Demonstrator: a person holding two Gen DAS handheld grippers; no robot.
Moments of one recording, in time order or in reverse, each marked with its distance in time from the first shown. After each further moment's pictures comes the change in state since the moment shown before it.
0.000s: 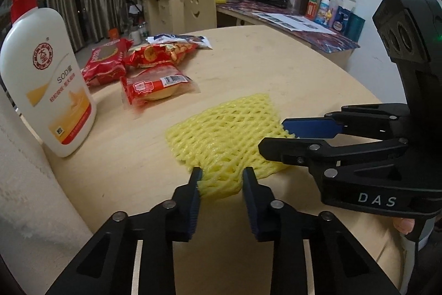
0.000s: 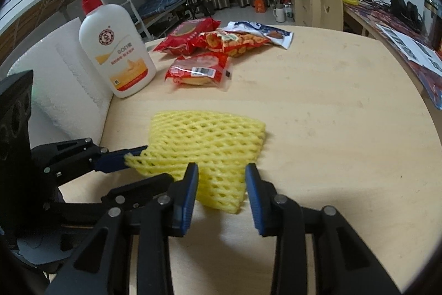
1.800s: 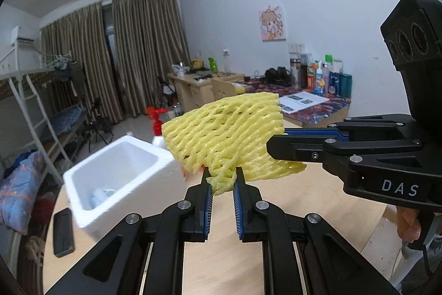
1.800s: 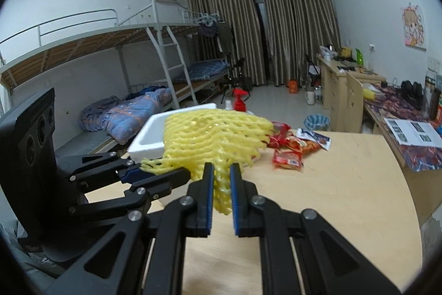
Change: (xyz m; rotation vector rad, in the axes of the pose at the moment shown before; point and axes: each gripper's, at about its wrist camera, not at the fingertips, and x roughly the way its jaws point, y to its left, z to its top) left arm -0.249 -0.038 -0.049 0.082 -0.418 0.187; right arm -0.186 0.143 -0.025 -0.165 -0.422 0.125
